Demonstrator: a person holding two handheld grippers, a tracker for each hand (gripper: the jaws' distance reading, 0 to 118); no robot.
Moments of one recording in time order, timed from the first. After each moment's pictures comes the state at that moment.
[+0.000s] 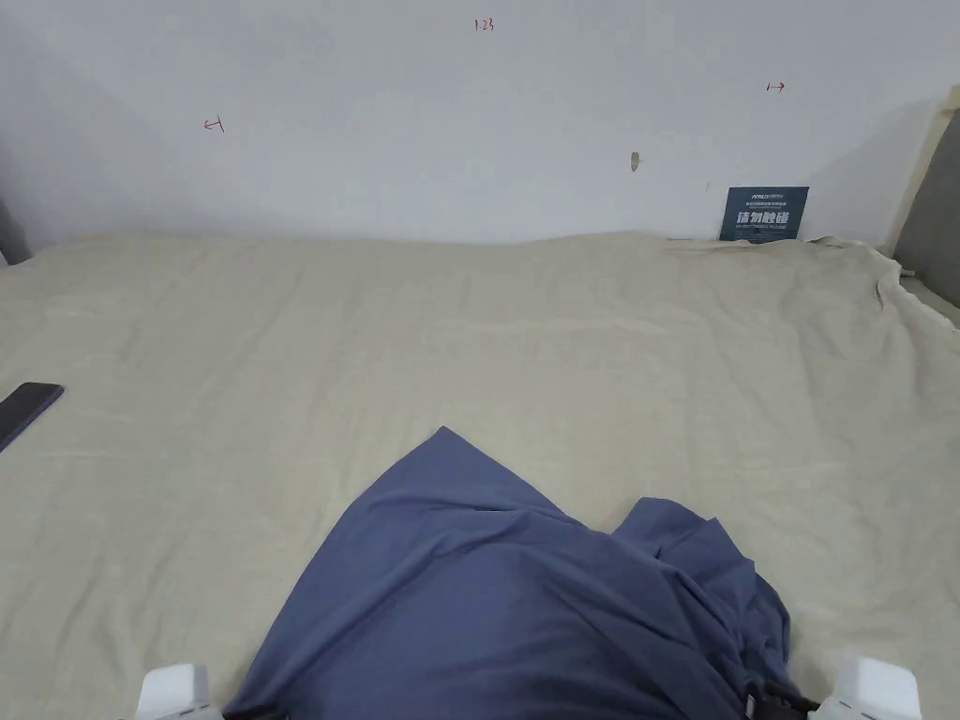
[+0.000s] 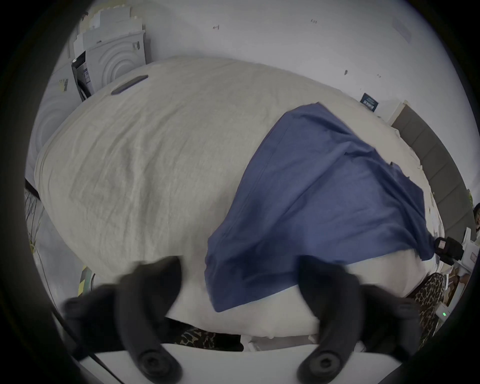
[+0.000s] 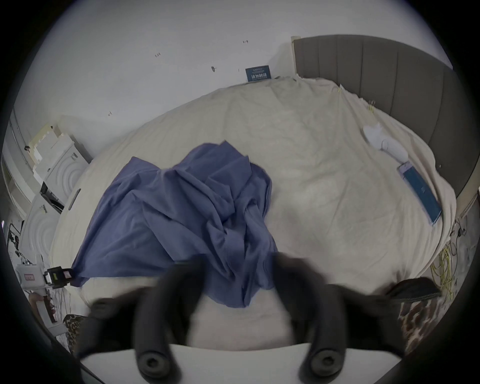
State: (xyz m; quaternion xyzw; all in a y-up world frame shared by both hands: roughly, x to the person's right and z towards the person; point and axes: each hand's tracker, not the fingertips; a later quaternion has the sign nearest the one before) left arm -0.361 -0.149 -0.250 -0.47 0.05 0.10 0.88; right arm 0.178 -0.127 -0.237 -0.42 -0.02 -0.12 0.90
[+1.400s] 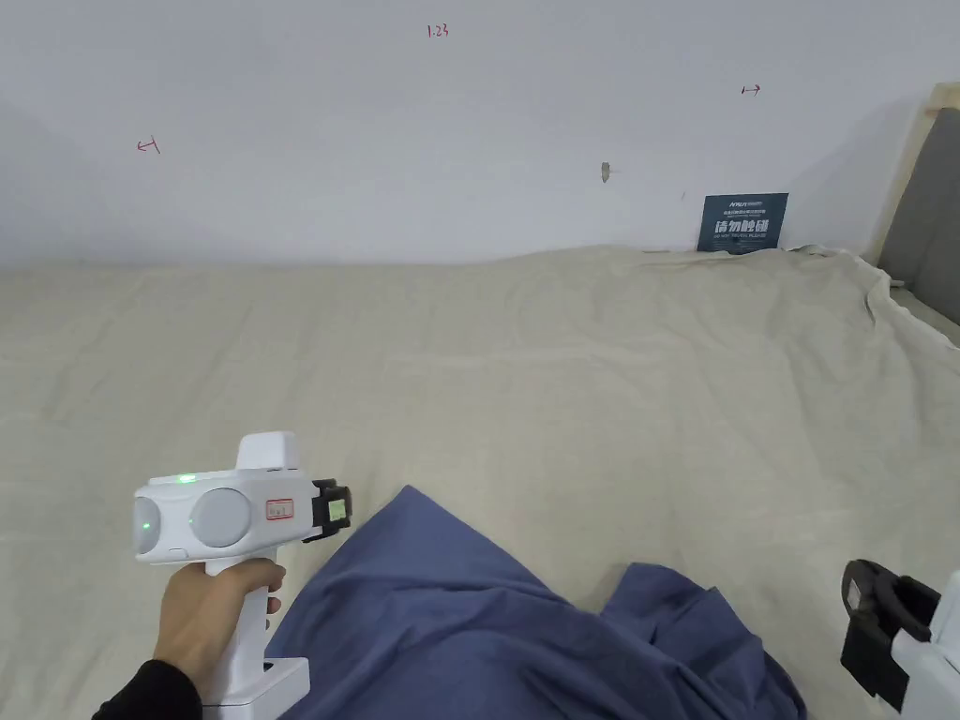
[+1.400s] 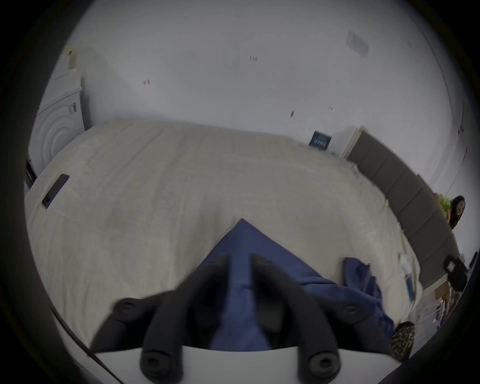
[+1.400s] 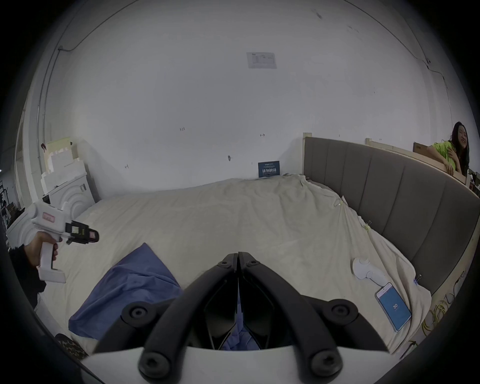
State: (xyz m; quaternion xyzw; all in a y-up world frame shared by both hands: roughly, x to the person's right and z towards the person) left arm -0.282 -0.053 -0.533 -0.39 -0.08 0.06 0.91; right arm 0.176 -0.010 -0.298 -0.20 -0.03 -0.05 0.98
